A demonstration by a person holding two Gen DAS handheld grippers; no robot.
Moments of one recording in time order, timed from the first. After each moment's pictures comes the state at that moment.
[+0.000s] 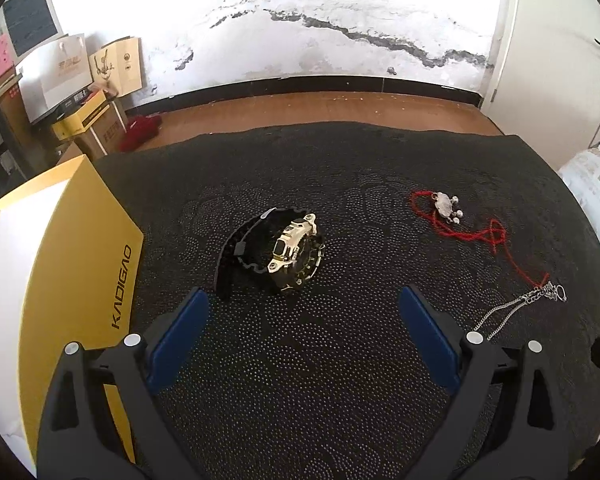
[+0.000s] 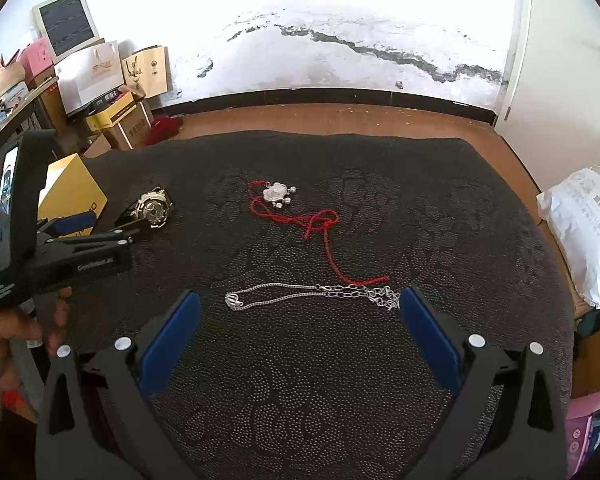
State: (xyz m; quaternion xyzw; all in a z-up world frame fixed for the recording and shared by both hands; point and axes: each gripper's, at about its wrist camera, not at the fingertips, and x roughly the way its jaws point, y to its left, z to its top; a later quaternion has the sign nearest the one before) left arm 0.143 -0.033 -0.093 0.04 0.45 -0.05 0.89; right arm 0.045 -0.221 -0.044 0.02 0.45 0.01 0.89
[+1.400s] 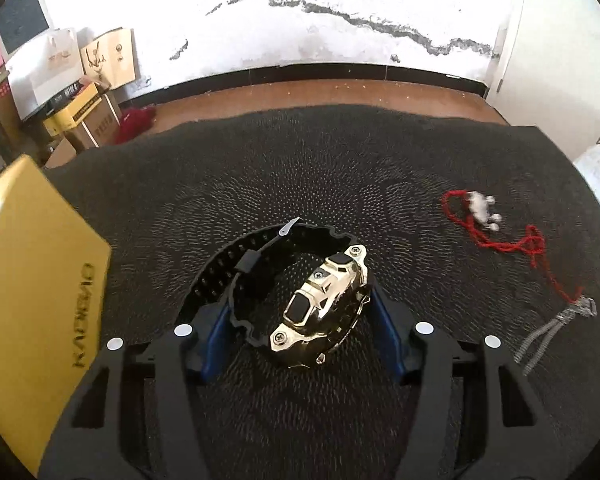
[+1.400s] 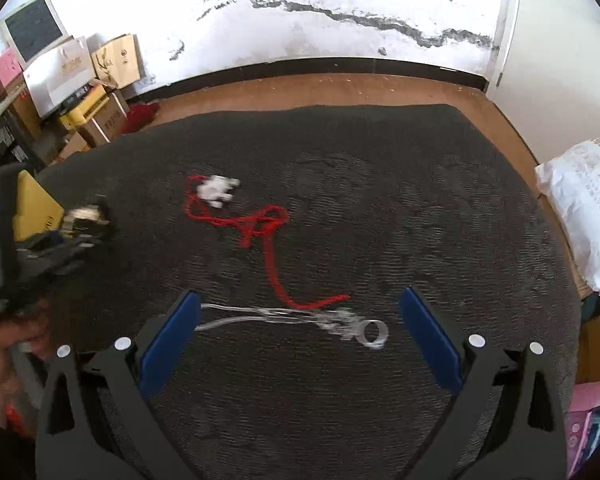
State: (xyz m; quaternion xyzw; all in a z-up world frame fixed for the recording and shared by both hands) left arm 0.180 -0.036 -0.123 0.05 0.46 -0.05 0.89; right arm 0.095 -0.274 -0.077 0.04 0.50 -0.02 0.86
